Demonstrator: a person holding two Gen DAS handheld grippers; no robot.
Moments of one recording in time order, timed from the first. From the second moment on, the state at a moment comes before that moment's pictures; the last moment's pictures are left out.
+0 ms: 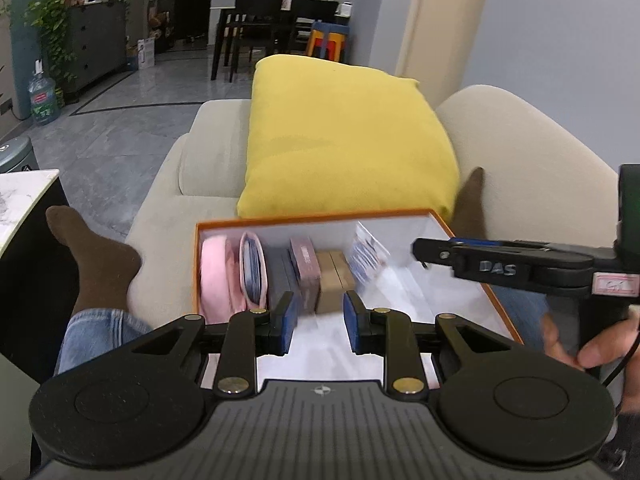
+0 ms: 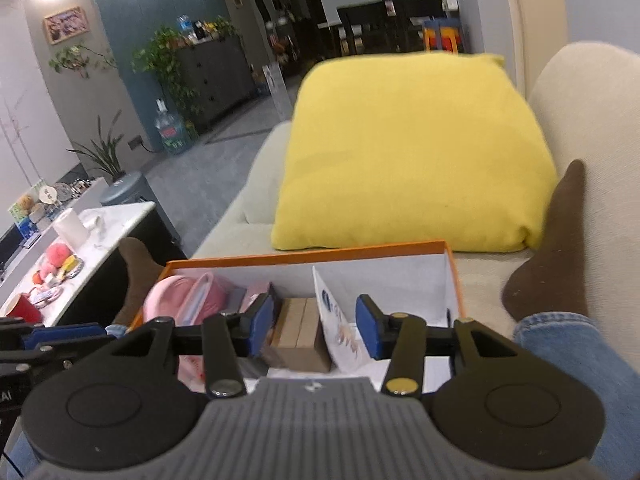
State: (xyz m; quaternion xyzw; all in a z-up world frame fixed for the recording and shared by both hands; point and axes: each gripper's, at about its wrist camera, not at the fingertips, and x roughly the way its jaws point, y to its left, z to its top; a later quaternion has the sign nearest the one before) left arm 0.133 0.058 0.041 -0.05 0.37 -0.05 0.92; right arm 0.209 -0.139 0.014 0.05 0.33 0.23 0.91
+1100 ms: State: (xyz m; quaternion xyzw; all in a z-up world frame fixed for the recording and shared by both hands) left arm -0.004 0.080 -0.053 -0.01 0.48 -0.01 0.88; right arm 0.003 -0.103 -0.076 -0.01 0.48 0.29 0.83
